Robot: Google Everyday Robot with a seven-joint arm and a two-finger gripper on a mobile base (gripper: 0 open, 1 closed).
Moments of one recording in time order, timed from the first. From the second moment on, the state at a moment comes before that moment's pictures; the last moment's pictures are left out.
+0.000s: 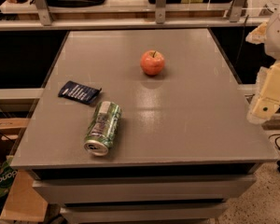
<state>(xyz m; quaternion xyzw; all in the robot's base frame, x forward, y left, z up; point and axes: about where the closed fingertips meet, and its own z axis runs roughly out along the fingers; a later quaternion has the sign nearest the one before) 0.438 -0.216 0.977 -0.60 0.78 -0.04 0.16</state>
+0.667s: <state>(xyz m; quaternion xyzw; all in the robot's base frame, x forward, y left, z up) 0.449 -0.213 0.972 -0.60 0.78 -0.03 0.17</state>
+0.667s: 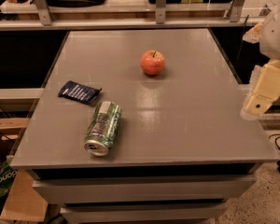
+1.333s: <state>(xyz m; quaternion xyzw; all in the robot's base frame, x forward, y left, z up) 0.494 -0.204 0.950 -0.58 0.79 -0.01 0.20</state>
